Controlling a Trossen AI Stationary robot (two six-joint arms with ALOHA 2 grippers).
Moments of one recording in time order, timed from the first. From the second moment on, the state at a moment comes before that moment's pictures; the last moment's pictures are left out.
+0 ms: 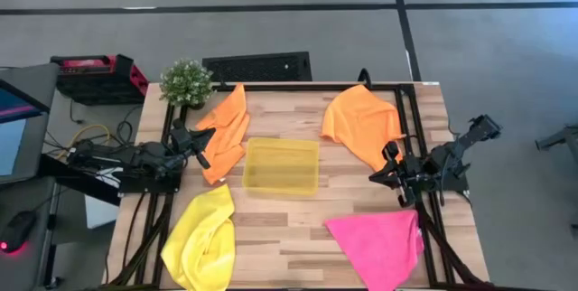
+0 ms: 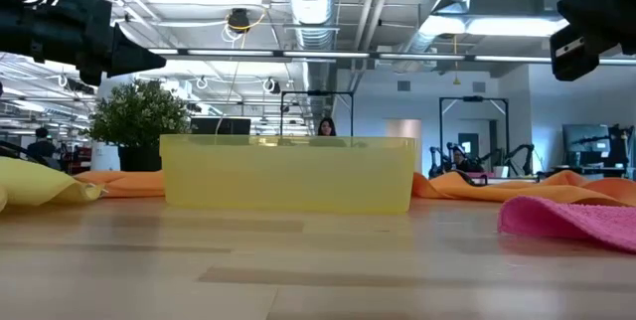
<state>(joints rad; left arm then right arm) -0.16 0.02 0.04 -0.01 -0.82 -0.05 0.58 0.01 0.01 0.06 0.36 0.04</state>
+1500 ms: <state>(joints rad) -0.16 0.02 0.04 0.01 -0.82 0.09 0.58 0.01 0.01 0.06 0.37 -0.01</state>
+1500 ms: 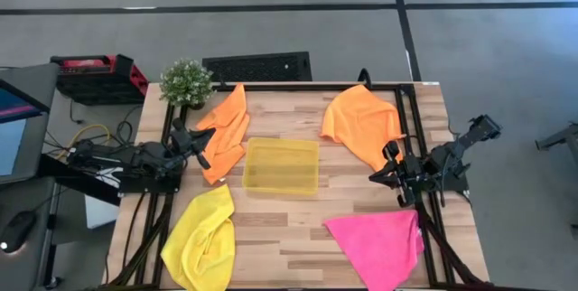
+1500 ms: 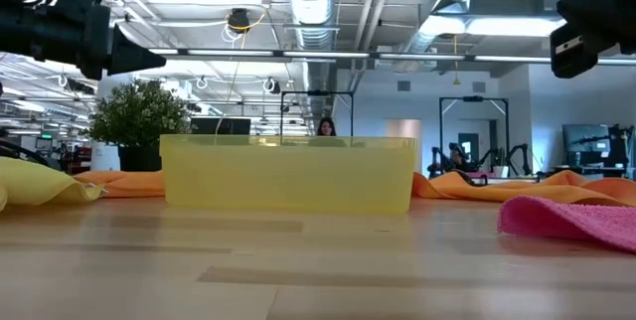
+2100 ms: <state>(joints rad) -0.16 0.12 0.23 0.02 -0.84 0.23 0.51 0.01 0.01 0.36 0.41 -0.15</state>
